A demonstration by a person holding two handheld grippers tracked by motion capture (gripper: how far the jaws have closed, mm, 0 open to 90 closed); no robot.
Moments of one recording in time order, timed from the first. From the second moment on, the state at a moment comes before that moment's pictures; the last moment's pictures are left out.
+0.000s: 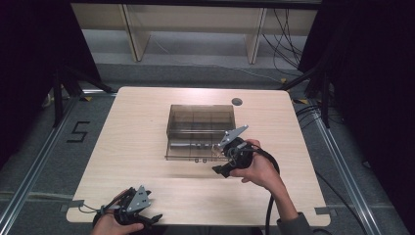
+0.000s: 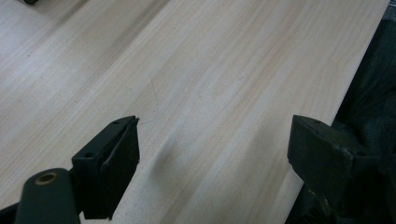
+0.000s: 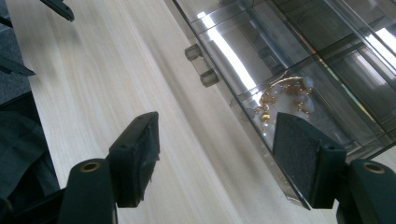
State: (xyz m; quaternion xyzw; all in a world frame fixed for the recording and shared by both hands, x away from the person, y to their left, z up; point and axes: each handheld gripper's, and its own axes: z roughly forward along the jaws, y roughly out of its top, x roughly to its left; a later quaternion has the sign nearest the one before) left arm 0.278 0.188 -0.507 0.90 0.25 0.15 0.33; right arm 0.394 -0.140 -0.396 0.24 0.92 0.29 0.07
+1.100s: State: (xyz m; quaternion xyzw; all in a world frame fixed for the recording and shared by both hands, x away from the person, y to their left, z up) left arm 0.278 0.187 -0.506 0.90 0.24 0.15 0.33; right arm 0.364 -0.152 -0.408 0.26 0.91 0.32 0.09
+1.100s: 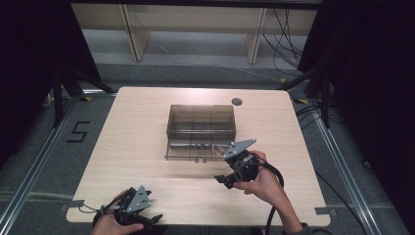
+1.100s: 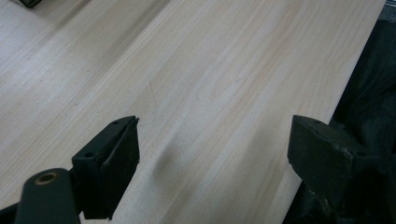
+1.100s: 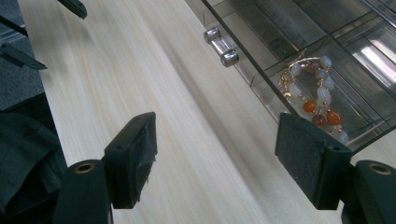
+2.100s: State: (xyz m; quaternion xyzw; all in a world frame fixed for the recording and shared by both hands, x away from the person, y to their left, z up) left arm 0.276 0.187 -0.505 0.90 0.24 0.15 0.33; right arm 0.347 -0.175 -0.434 0.27 0.89 0.35 0.11
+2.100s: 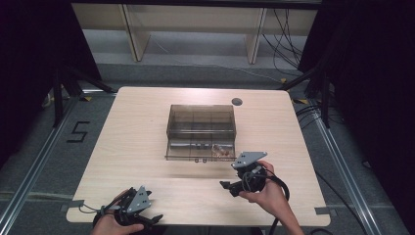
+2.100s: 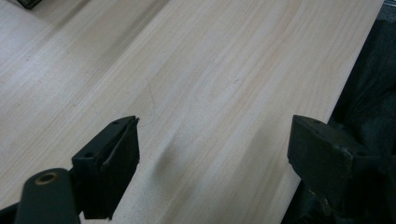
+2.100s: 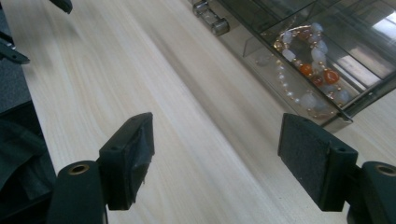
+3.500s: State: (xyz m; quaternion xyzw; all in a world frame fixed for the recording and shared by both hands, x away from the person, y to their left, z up) left arm 0.277 0.185 -0.505 0.90 0.24 0.15 0.32; right arm 0.326 -0.208 -0.470 0.32 0.87 0.37 0.10
